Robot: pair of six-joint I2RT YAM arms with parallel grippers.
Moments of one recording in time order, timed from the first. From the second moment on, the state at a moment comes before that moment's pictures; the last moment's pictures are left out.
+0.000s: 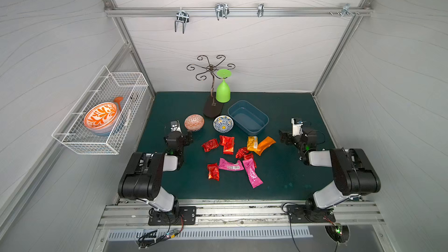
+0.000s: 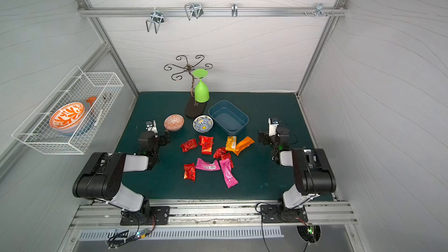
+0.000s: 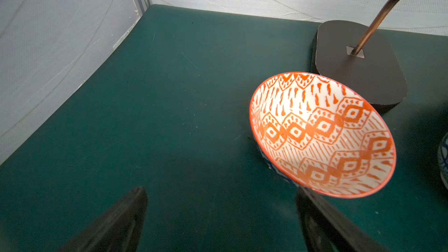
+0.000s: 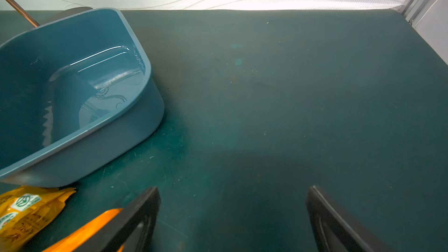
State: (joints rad) left arm -0.01 1.55 0.40 0.73 -0.21 -0.09; right arm 0.06 1.57 0.45 0.68 -0.18 -0.02
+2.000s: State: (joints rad) left arm -0.26 1.09 0.61 -0.44 0.19 -0.78; right arm 0.87 1.17 0.78 -0.66 -0.14 0.41
